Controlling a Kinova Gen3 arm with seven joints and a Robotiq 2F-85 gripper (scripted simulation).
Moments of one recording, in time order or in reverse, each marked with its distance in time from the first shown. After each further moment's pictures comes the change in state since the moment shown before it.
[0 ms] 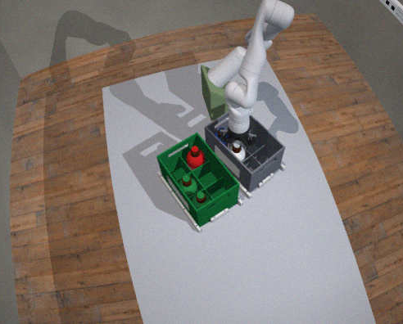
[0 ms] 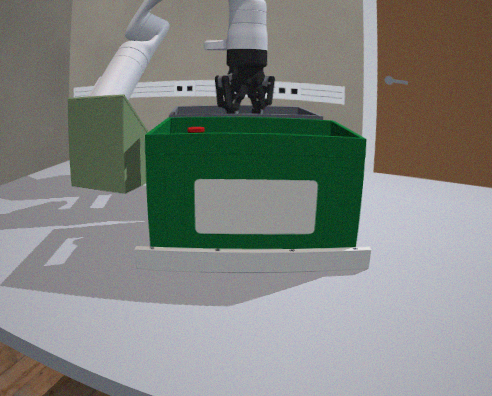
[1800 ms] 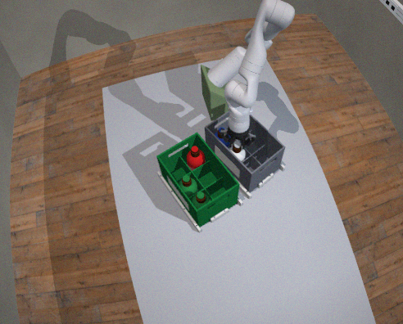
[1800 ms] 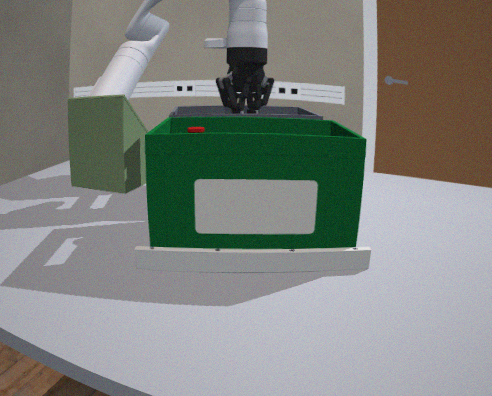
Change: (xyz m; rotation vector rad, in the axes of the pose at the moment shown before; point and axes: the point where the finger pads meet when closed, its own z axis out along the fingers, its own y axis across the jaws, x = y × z) arm 0.000 0.000 -0.004 0.000 0.000 0.000
